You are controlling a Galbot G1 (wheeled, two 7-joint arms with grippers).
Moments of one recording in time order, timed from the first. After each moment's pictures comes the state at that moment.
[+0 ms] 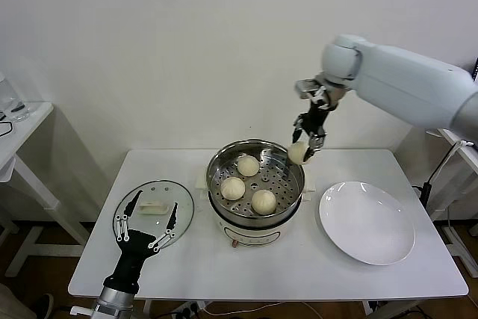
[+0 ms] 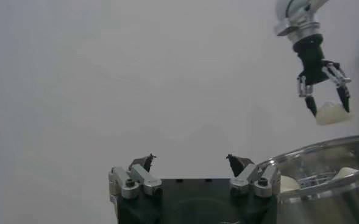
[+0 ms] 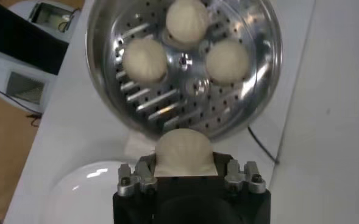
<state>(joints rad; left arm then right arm) 1.65 -1.17 -0.47 -2.08 0.10 -0.37 -0.13 0.71 1.10 -1.37 1.03 0.42 -0.10 -1.37</state>
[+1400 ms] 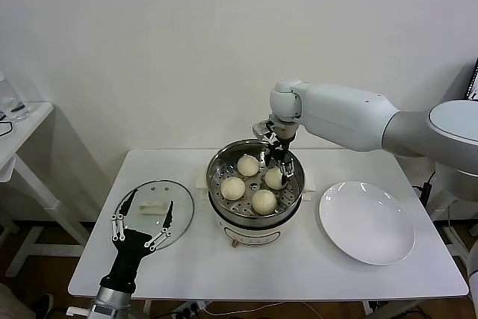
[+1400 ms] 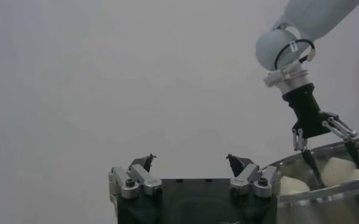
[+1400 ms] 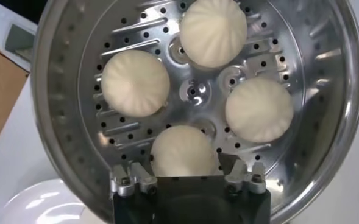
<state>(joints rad) 1.65 -1.17 -0.49 -2.08 0.10 -0.38 -0.14 0.57 1.24 -1.42 0.99 0.29 -0.09 -1.25</state>
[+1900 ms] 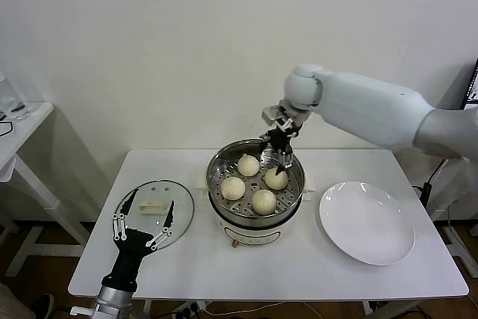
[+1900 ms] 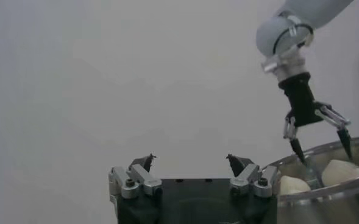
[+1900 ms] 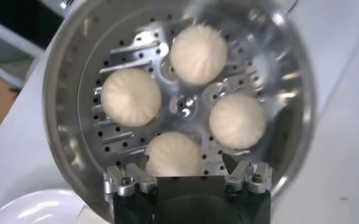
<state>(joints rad) 1.63 -1.18 -0.48 -2.07 0.16 -0.37 -0.18 0.57 1.07 -1.24 1.13 0.37 0.00 -1.14</state>
